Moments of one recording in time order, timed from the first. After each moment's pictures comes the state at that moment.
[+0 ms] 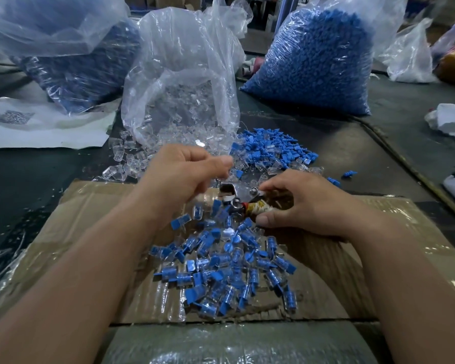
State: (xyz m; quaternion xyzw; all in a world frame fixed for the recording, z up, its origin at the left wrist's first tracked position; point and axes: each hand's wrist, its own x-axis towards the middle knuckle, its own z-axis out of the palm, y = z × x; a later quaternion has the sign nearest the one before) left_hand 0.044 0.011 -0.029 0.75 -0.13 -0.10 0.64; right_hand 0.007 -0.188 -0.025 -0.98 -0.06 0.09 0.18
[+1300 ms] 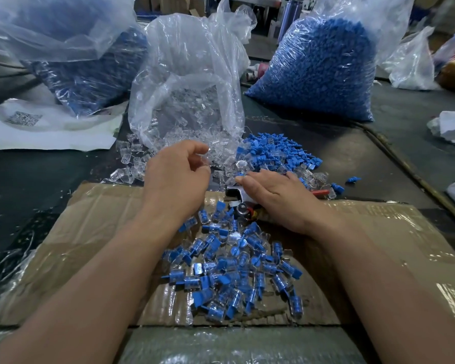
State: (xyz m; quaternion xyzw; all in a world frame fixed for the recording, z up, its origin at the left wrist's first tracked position) left_hand 0.053 0.006 -0.043 0.87 -0.10 0.13 0.46; right_hand 0.028 -0.164 -0.049 -0.98 -0.07 0.04 0.20
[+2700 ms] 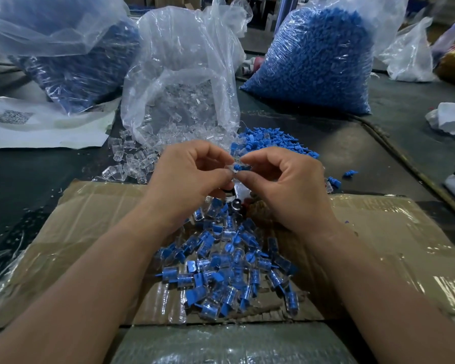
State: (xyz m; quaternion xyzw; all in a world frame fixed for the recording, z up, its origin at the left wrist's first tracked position) left_hand 0.038 0.001 -0.031 0.74 -0.16 -0.05 0.65; right_hand 0.007 -0.146 -0.035 -0.87 -0.06 -0.23 0.42
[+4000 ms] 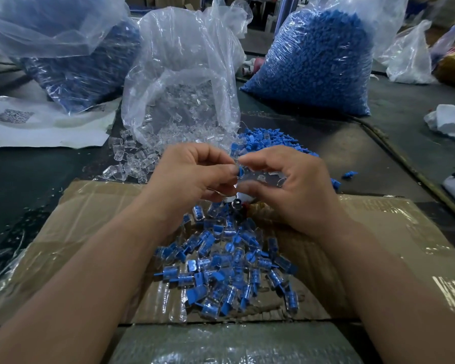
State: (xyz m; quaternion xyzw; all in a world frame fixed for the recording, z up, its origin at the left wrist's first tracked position) left_hand 0.041 0.004 -0.027 0.70 -0.15 -0.13 0.68; right_hand 0.005 -0.157 -0.029 -0.90 -0.16 -0.22 0.32
